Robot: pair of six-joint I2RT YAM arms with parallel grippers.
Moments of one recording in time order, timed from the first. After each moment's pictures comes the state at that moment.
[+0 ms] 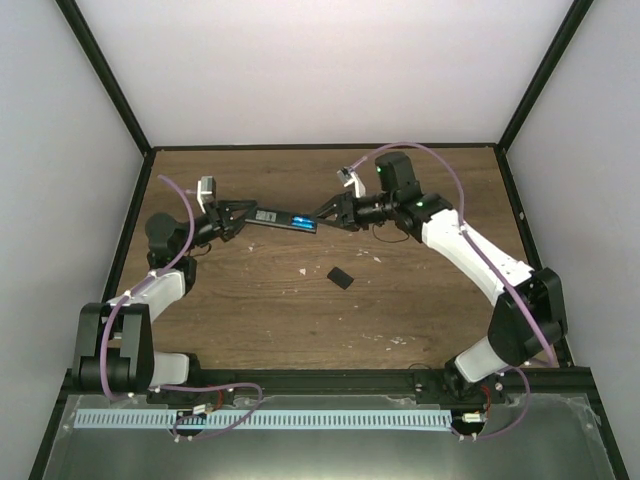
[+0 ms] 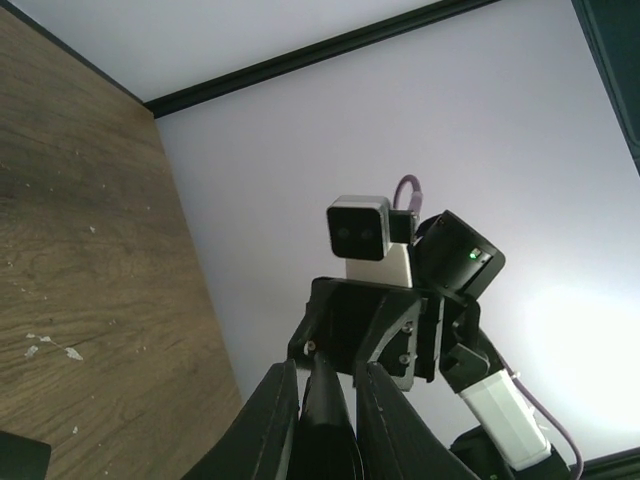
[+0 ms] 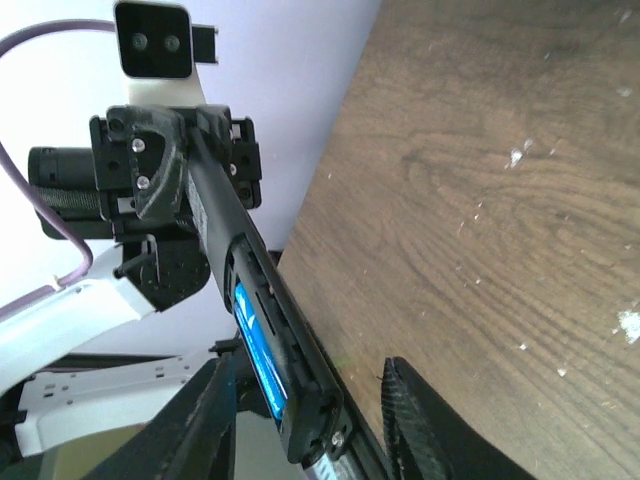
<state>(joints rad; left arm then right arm) -0.03 1.33 0.55 1.08 1.07 -1.53 0.51 1.52 1.27 -0.35 -0.90 0.63</state>
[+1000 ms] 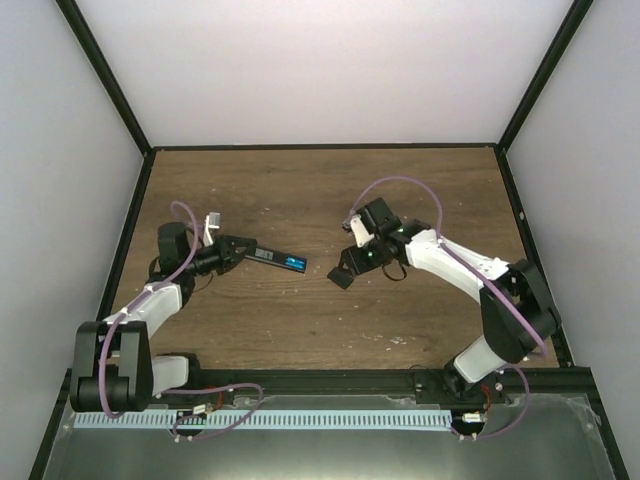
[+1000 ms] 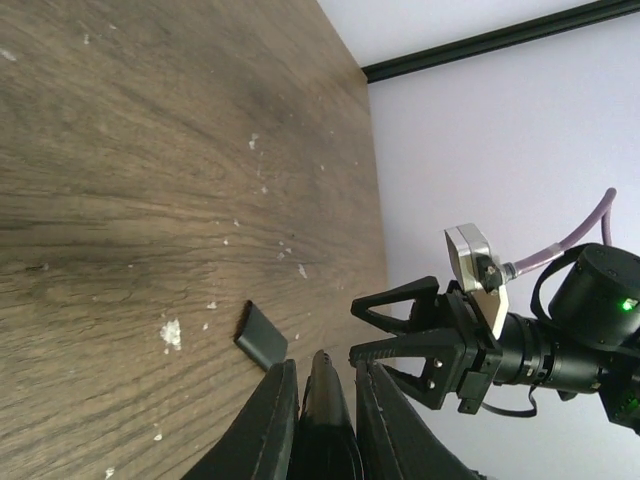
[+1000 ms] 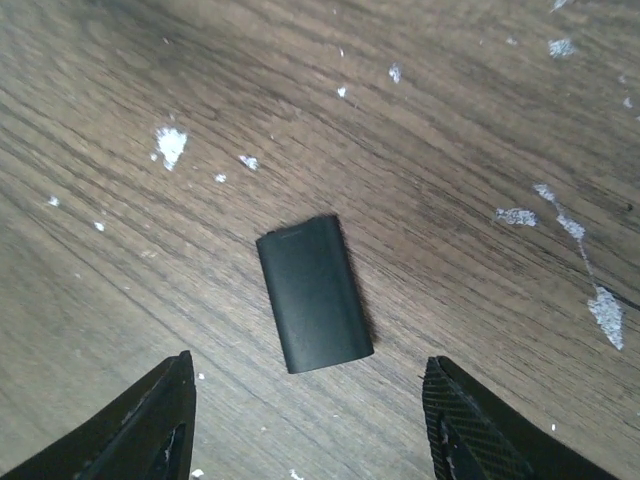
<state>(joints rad) 0.01 1.23 0.46 0.31 0.98 -0.90 0.60 1.53 1.04 -0.58 -0.21 0.14</state>
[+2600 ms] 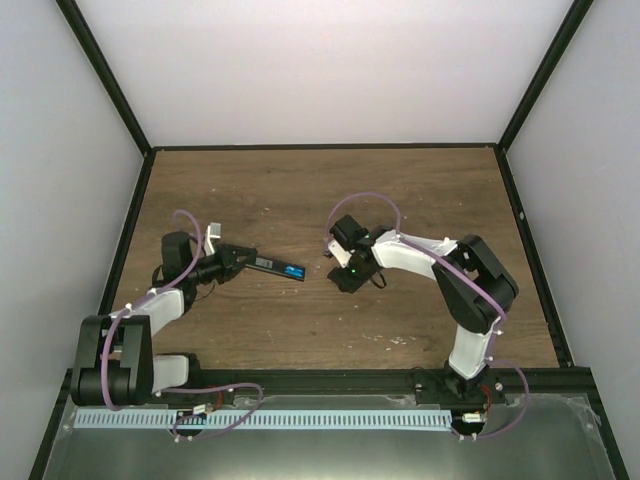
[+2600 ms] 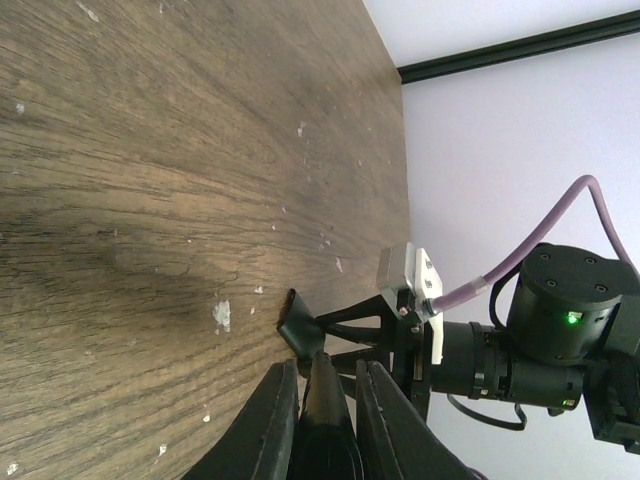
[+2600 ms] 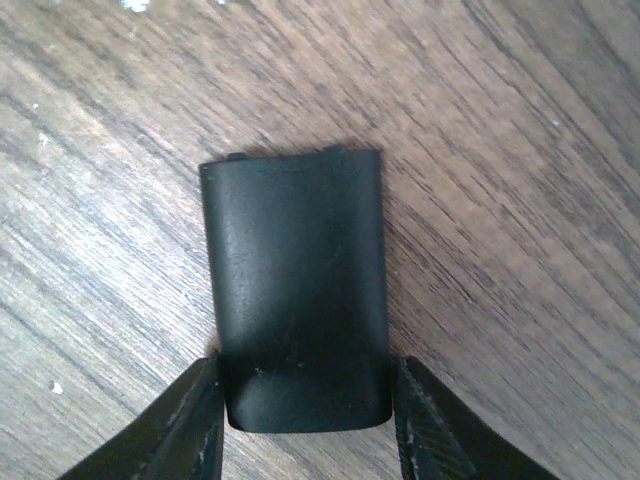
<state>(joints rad) 0.01 1.26 0.37 0.36 0.94 -0.89 0.71 1.80 1.09 -0.62 -0.05 -0.07</state>
